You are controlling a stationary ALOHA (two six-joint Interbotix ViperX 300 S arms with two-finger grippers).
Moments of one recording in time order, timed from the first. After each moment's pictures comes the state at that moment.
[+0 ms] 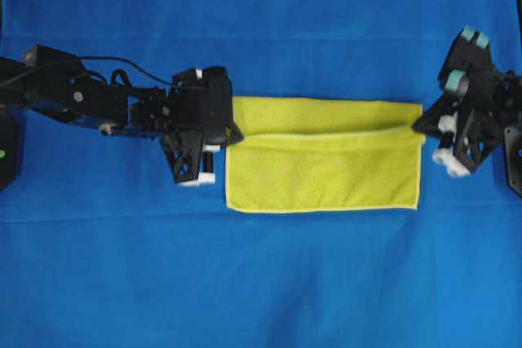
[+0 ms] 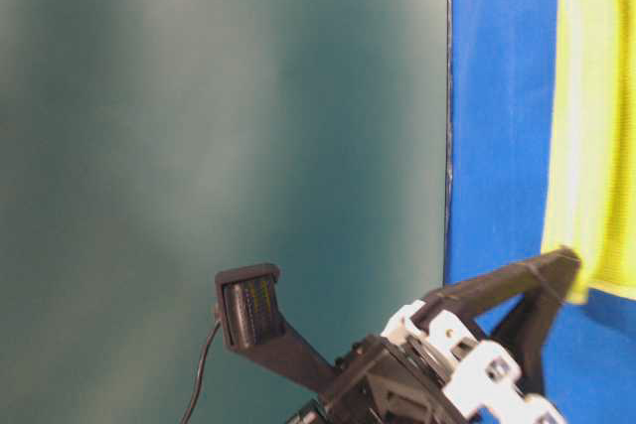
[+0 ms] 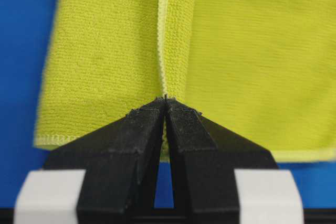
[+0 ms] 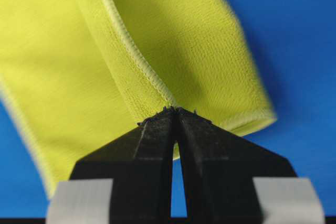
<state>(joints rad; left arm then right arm) 0.04 0.11 0.71 -0.03 -0.03 0.04 -0.11 -0.55 1.18 -0.01 0.34 0.43</state>
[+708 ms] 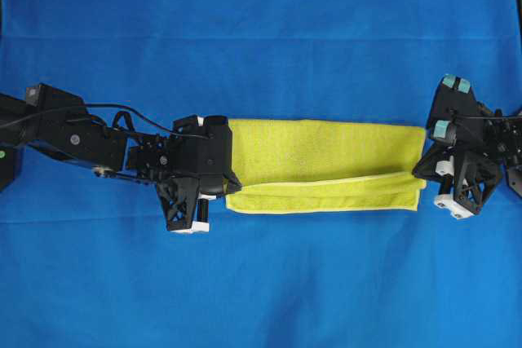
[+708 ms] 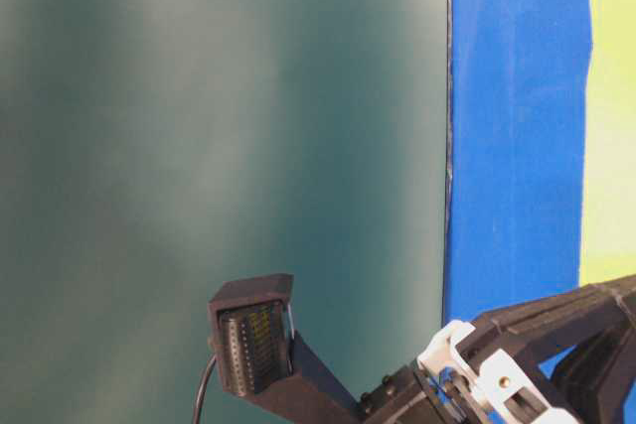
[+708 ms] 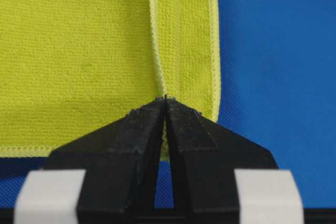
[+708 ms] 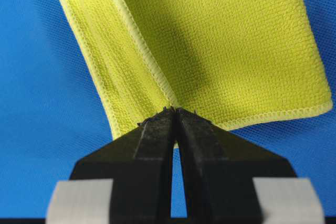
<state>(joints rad) -0.11 0.12 0.71 -0.03 -0.03 -0.09 0.11 -0.49 1.17 -0.01 0.34 0.58</state>
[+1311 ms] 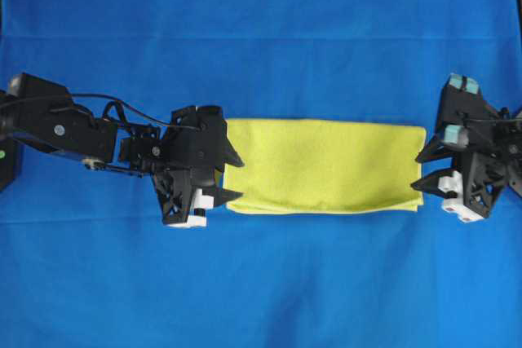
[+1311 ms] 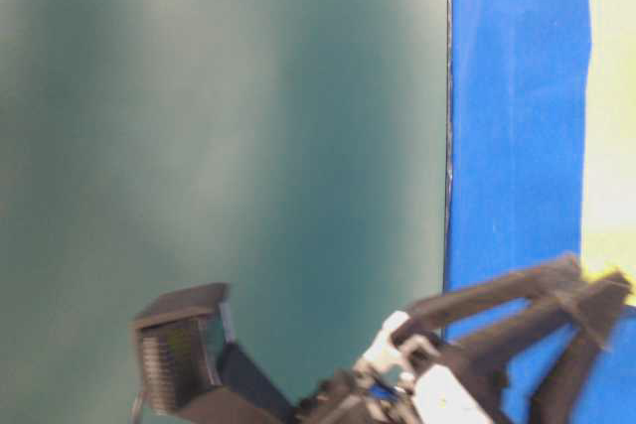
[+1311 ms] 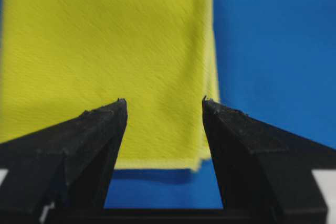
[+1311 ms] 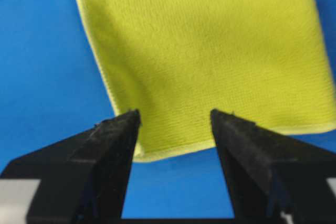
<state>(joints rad) -0.09 0.04 0.71 -0.03 0.00 -0.04 0.14 -0.58 1.12 -0.08 0.42 0.58</state>
